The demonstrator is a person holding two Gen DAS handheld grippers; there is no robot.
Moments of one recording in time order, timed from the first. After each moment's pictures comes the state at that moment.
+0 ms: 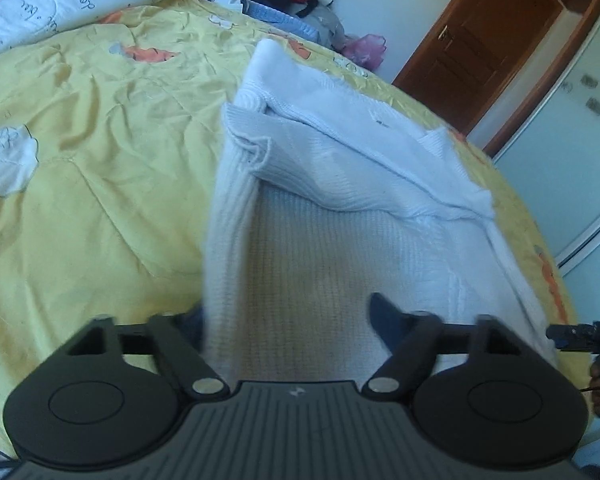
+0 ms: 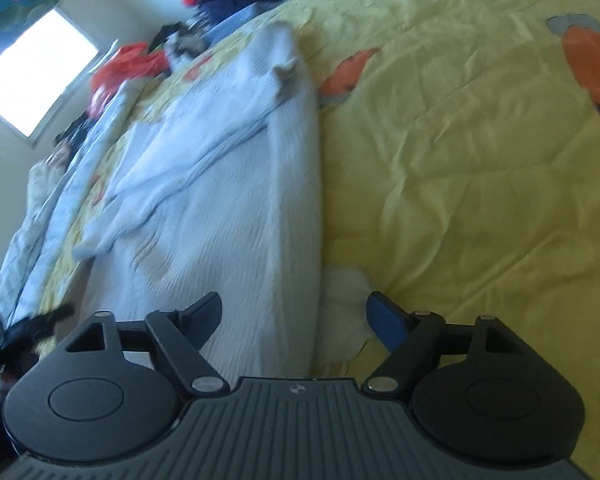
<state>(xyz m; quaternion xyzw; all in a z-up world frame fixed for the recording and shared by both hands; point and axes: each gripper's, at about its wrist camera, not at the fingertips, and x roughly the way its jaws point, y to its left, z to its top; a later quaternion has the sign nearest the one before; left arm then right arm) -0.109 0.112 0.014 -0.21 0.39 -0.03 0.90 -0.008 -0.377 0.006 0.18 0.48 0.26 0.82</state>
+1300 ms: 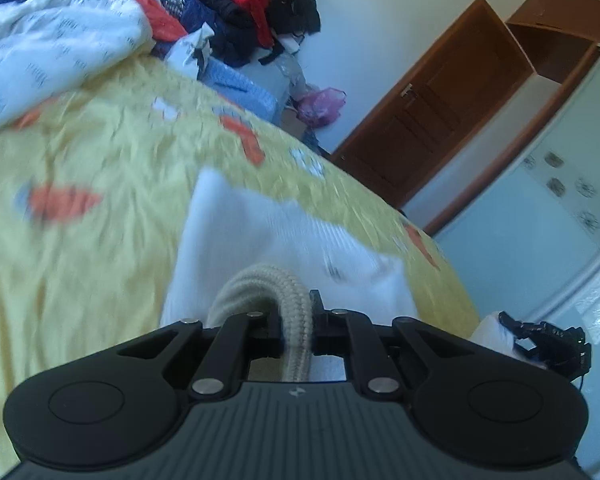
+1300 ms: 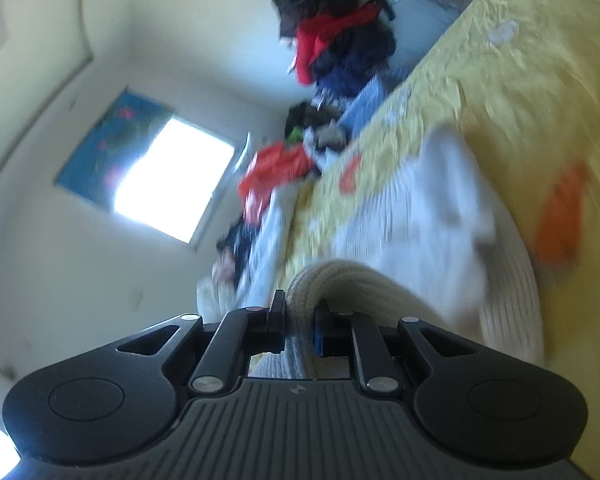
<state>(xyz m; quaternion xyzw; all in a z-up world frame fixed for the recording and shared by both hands) 0.055 0.177 0.095 -0.28 0.31 -0.09 0.90 0.161 -0.342 0.058 0.42 0.35 0.40 0.73</state>
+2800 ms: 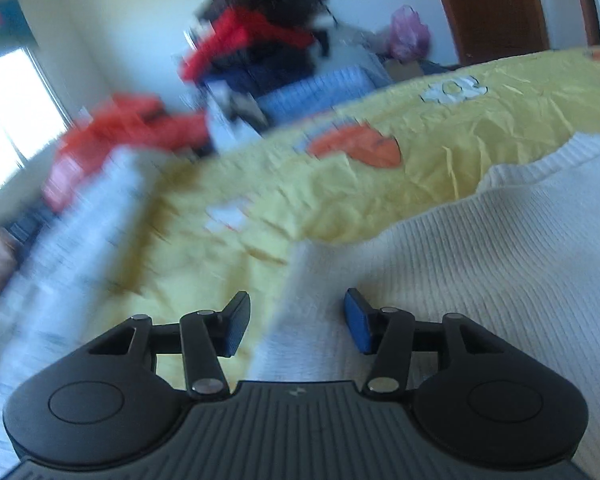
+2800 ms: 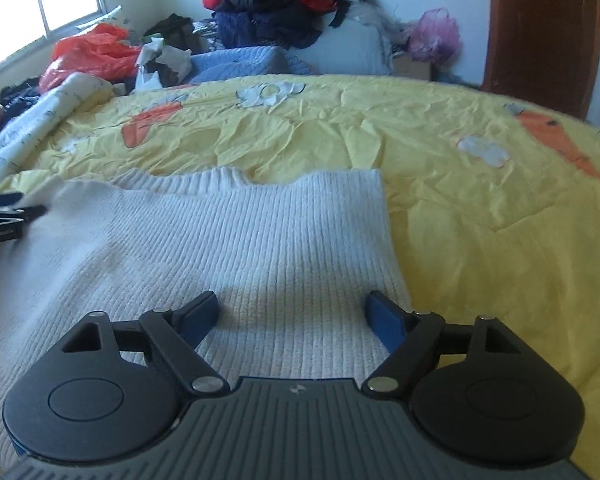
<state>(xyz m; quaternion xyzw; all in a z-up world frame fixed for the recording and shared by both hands) 0.232 0.093 0.027 0.21 0.32 0.15 0.91 0.275 -0.214 0.019 -0.03 0.38 0.20 0.90</state>
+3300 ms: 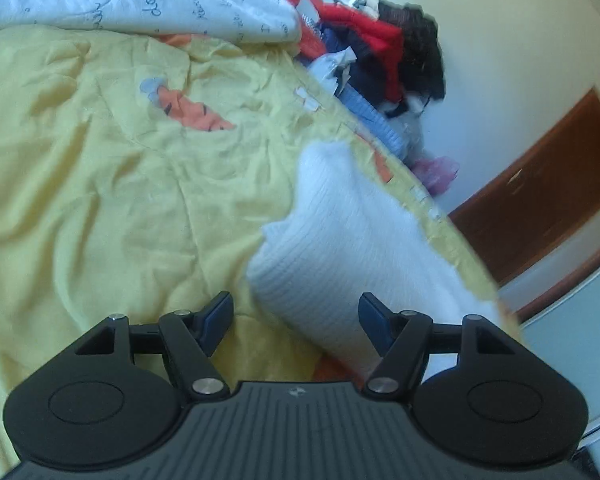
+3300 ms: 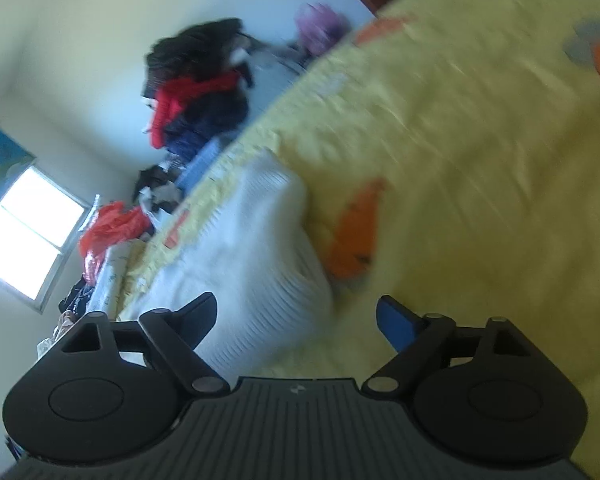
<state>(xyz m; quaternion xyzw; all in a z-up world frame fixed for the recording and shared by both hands) 0.009 0.158 0.002 -0.38 0.26 0.10 0.88 0.110 -0.365 -0.009 0.36 0.36 0.16 0.85</state>
